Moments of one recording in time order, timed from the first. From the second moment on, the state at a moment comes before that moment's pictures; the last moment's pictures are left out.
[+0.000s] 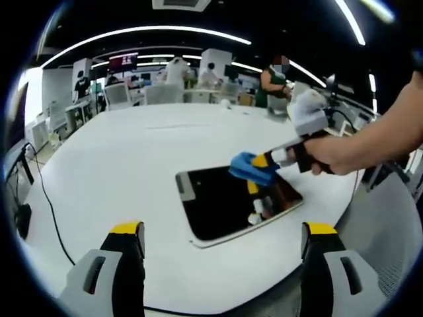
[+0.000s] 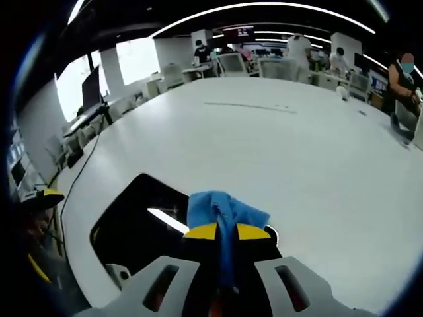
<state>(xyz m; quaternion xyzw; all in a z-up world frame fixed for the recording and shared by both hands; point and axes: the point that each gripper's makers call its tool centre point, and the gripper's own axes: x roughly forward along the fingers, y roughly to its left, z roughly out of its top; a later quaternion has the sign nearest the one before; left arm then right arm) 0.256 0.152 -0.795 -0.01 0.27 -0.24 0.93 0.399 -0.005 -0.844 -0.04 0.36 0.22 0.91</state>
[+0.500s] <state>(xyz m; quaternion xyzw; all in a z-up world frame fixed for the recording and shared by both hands) 0.258 0.153 -0.799 -0.01 0.27 -0.24 0.93 0.404 0.032 -0.844 -0.04 0.36 0.24 0.90</state>
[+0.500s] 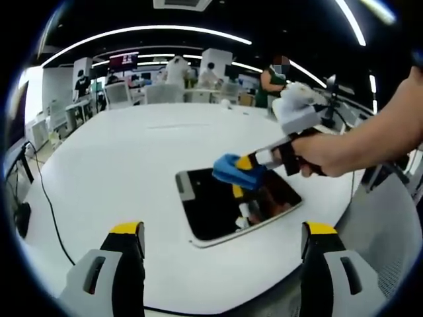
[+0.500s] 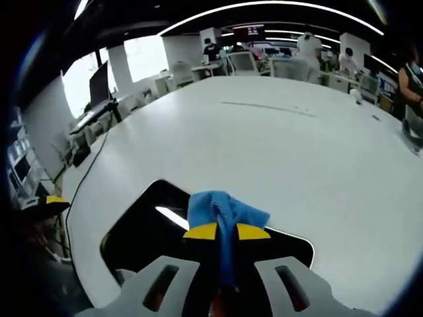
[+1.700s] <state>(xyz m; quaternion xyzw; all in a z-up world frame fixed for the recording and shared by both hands) 0.257 0.150 -0.799 -0.02 0.28 -0.25 0.93 0.411 0.090 -0.844 -0.02 0.34 0.29 0.89</state>
